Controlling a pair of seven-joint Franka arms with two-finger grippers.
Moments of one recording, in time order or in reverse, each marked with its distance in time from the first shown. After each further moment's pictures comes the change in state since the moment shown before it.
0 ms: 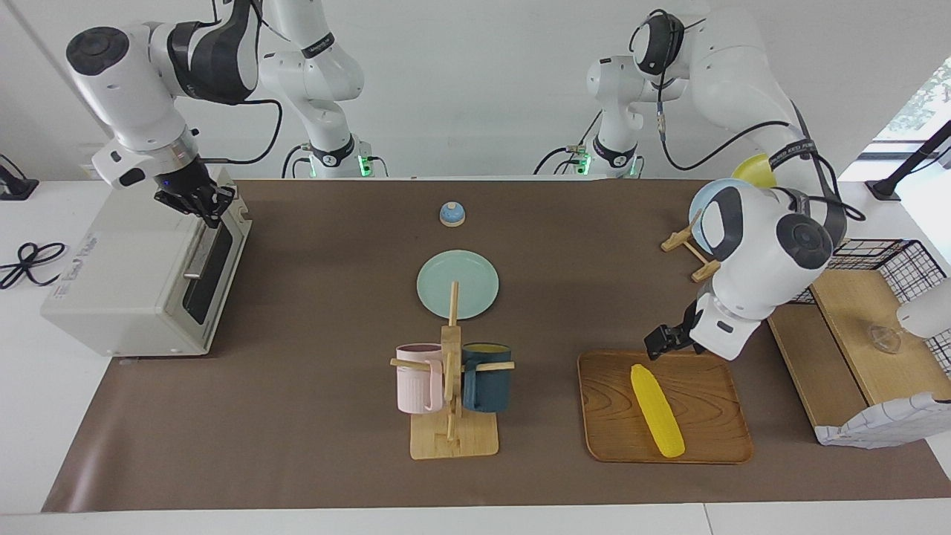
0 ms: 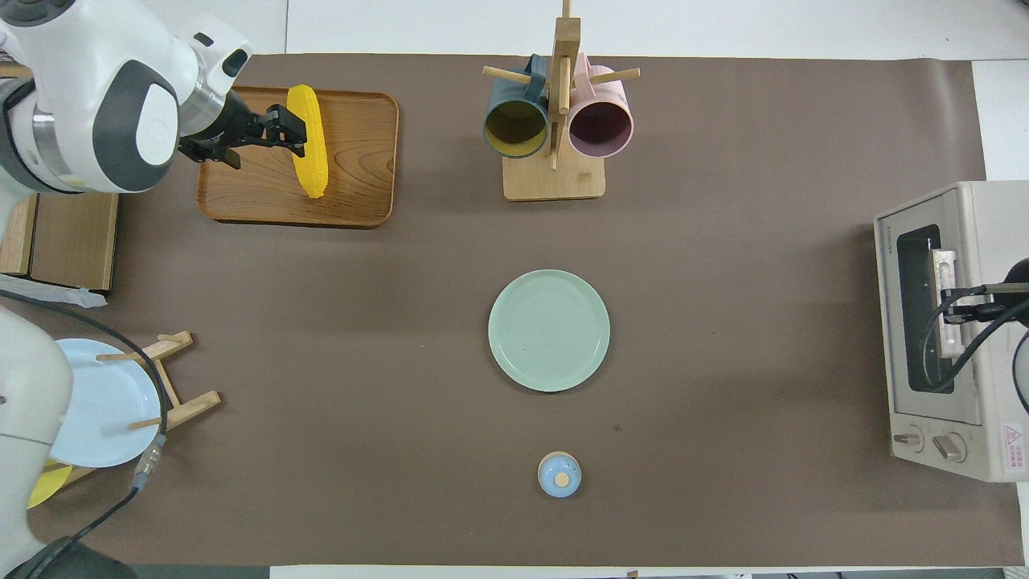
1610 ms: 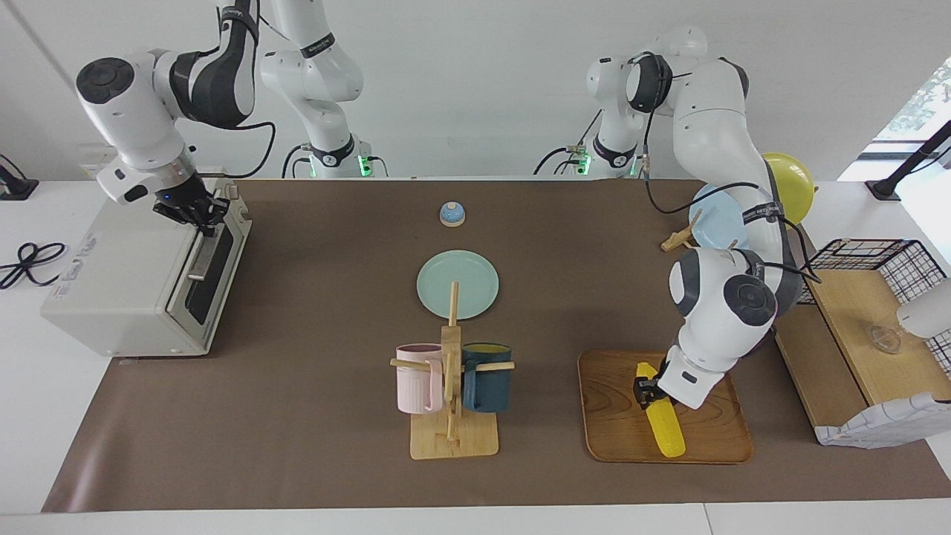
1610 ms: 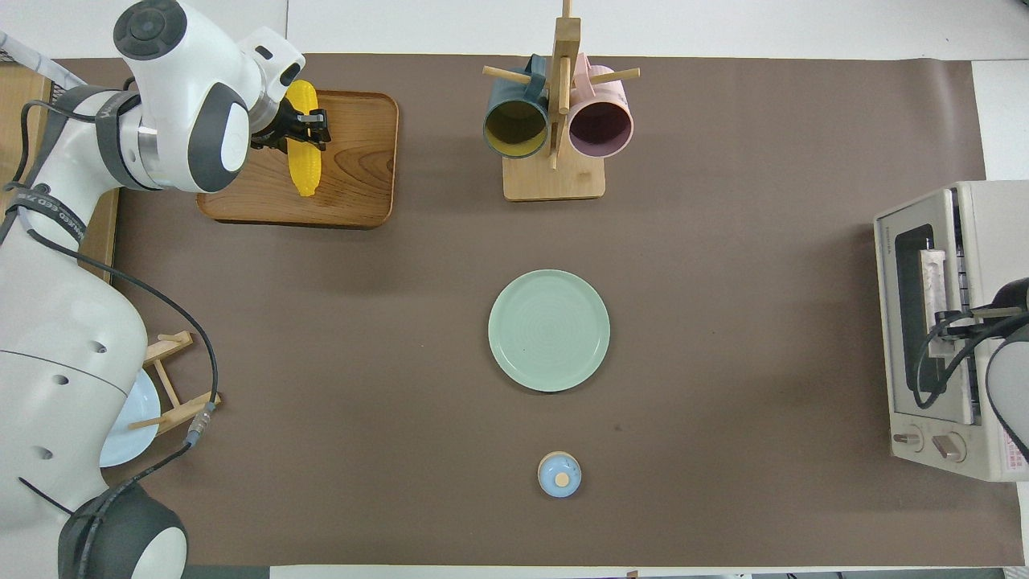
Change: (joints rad) left arm -0.027 0.127 -0.006 0.049 0.067 0.136 0.012; right arm -0.034 -0.001 0.004 -0.117 -0.032 0.104 -0.077
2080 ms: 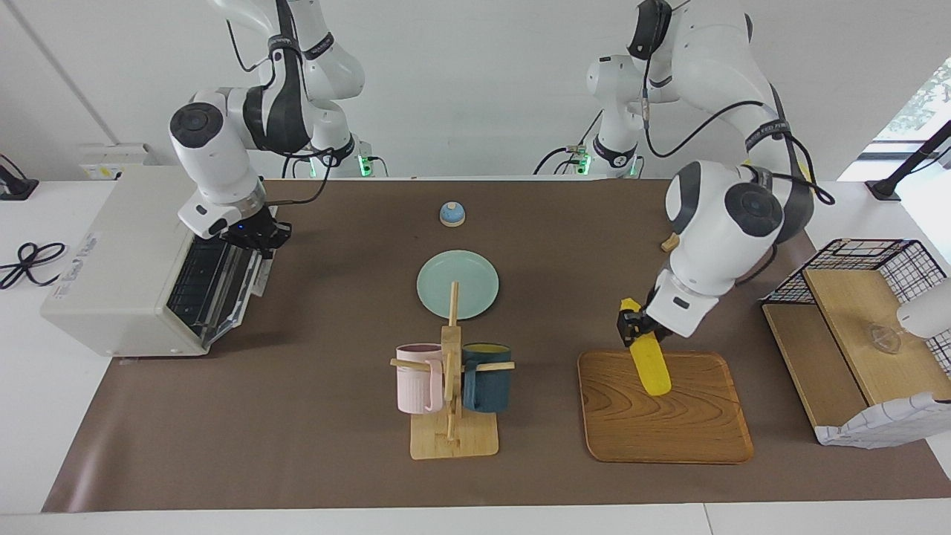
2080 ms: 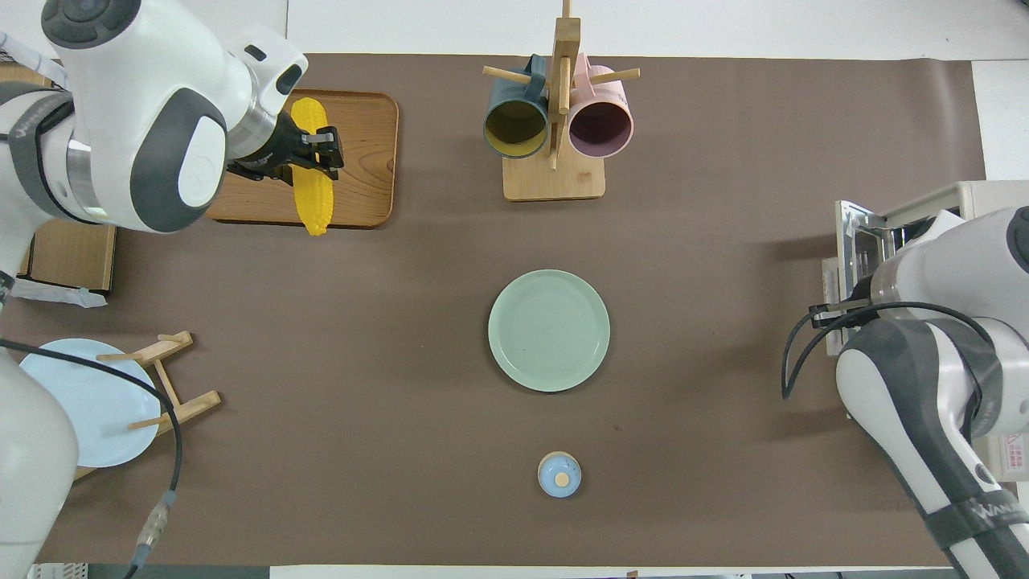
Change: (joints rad) left arm -0.086 -0.365 -0.015 -0.261 -0.058 -0.151 -0.145; right arm 0.155 0.105 0.027 -0.074 0.038 0.158 0.106
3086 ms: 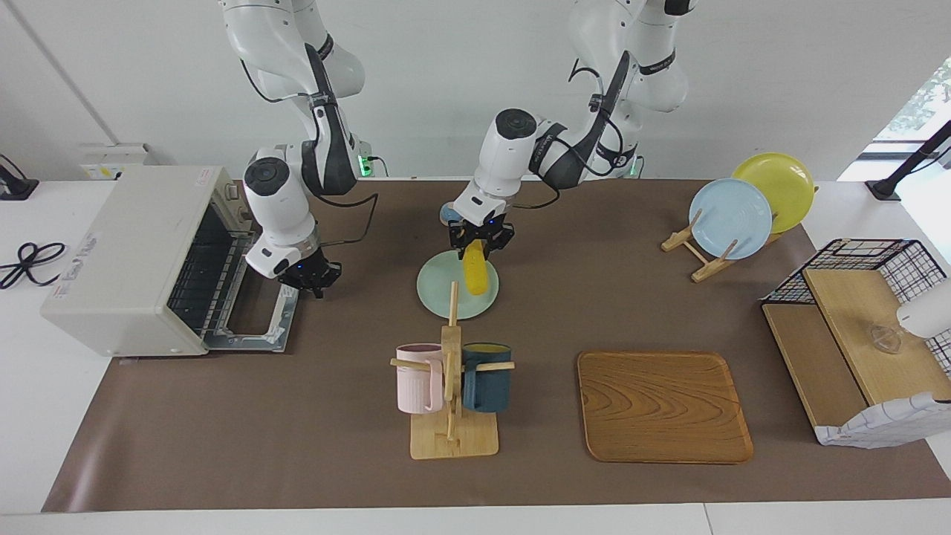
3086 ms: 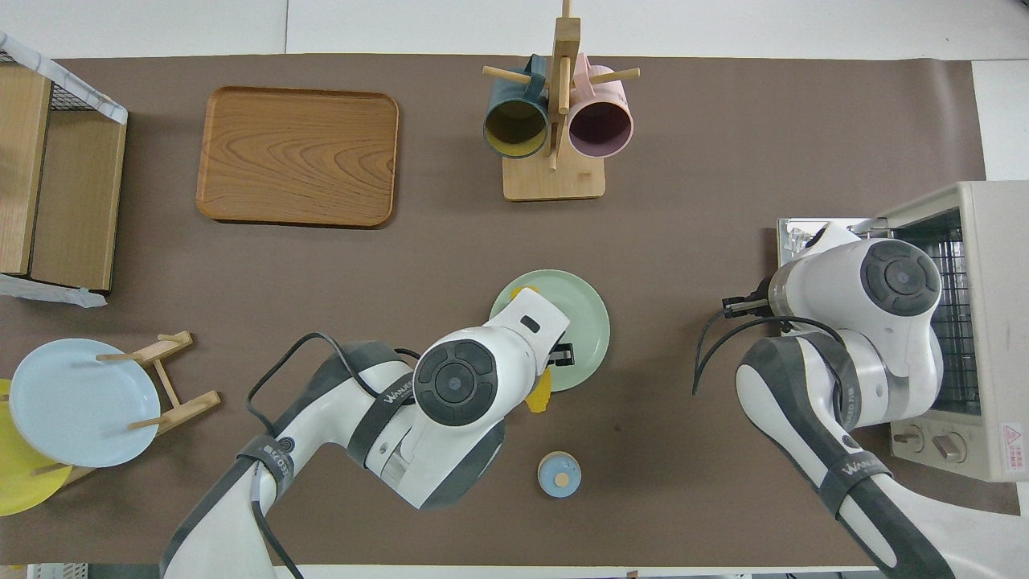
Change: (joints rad) left arm -0.512 -0.191 -0.006 -0.642 -0.094 0.637 -0.398; right arm 0.127 0.134 0.004 -0.072 0.042 0.323 0.077
